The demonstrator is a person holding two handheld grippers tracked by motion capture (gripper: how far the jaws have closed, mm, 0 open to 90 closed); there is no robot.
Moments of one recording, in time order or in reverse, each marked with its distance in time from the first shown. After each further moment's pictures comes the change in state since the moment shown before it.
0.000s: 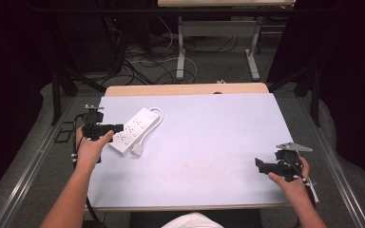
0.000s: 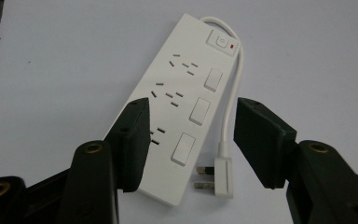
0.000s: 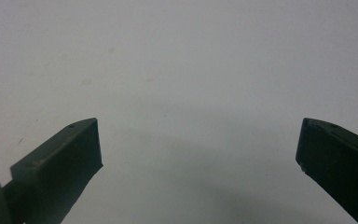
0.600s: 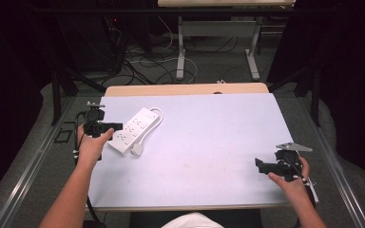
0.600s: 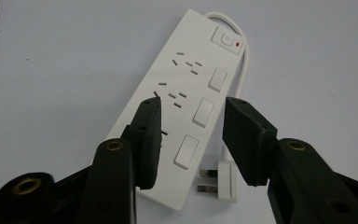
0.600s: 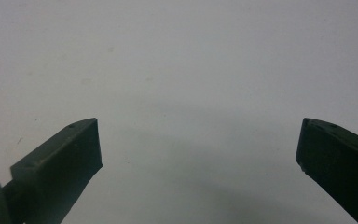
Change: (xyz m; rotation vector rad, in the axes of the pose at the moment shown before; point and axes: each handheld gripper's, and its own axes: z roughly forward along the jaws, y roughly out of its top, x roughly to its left) left arm 0.003 0.007 0.008 0.037 0.001 -0.015; right arm 0.000 0.000 0.001 0.003 0.000 0.002
